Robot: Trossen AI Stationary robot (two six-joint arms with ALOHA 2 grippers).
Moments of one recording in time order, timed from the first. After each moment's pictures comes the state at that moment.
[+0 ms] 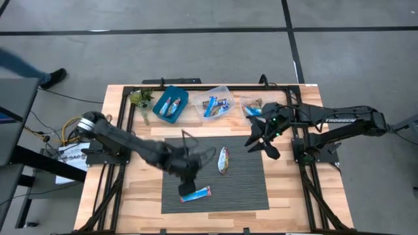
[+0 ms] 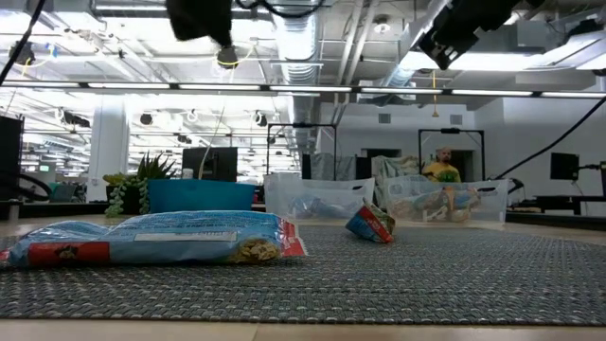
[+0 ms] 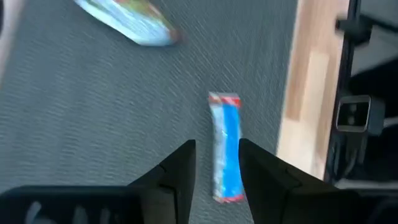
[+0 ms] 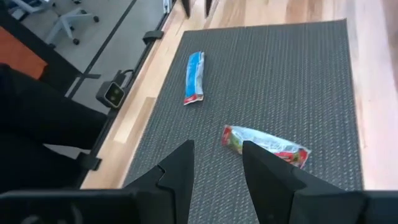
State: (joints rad) left arm -0.38 1.67 1.44 -0.84 -0.08 -0.62; right arm -0.07 1.07 0.92 -0.58 -0.48 -0.08
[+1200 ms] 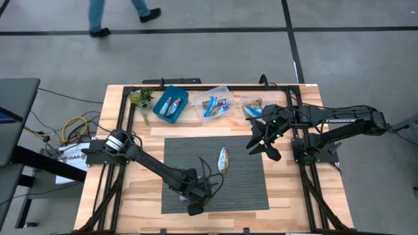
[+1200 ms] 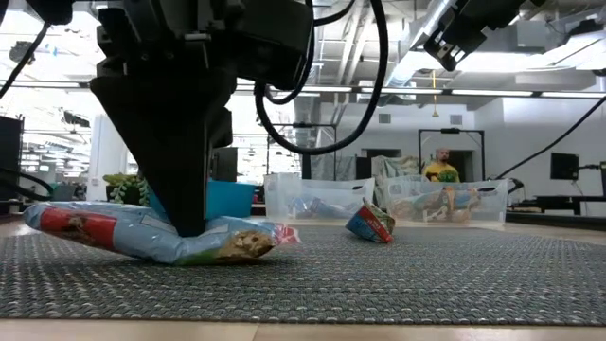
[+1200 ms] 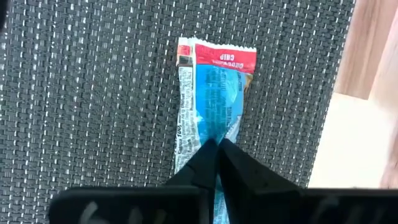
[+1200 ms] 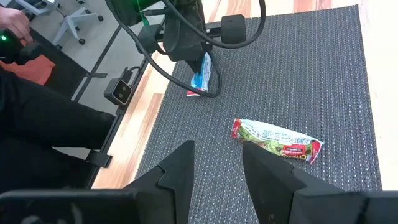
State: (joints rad) left arm -0.48 2.05 1.44 -0.66 -0.02 -0.71; right arm -0.05 1.07 0.92 -0.60 -0.49 -0.03
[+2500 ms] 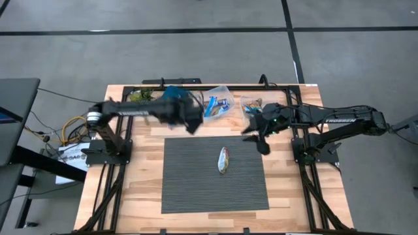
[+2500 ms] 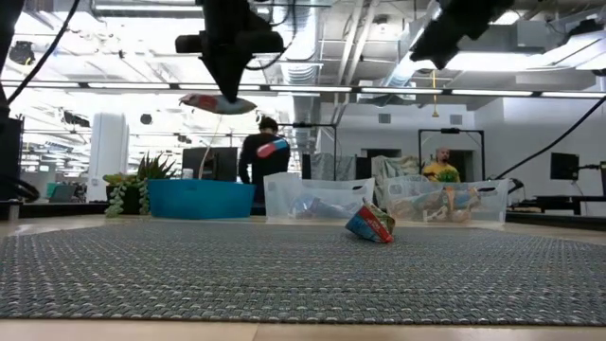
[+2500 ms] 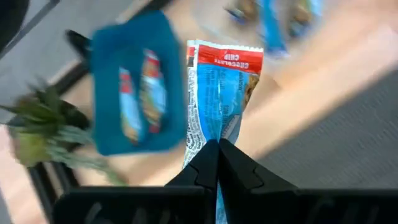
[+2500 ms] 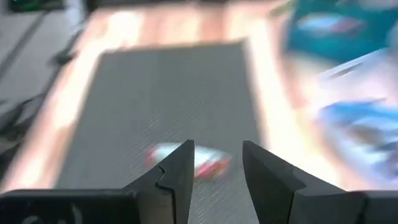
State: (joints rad) left arm 0.10 1.72 1.65 -1.37 -0.48 -0.82; right arm -0.05 1.07 0.92 -0.52 -0.16 -0.03
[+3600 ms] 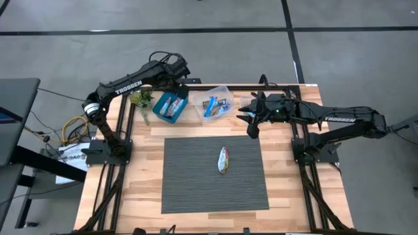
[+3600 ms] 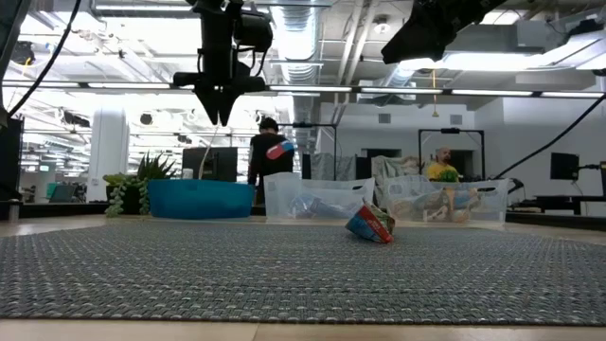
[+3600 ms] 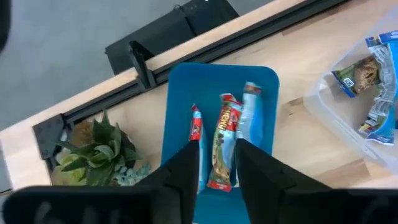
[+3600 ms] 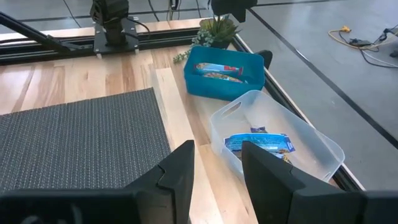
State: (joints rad) left arm 0.60 1.70 1.63 -1.22 -0.36 -0.53; right arm -0.15 1.07 0.92 -0.34 0.13 -0.03
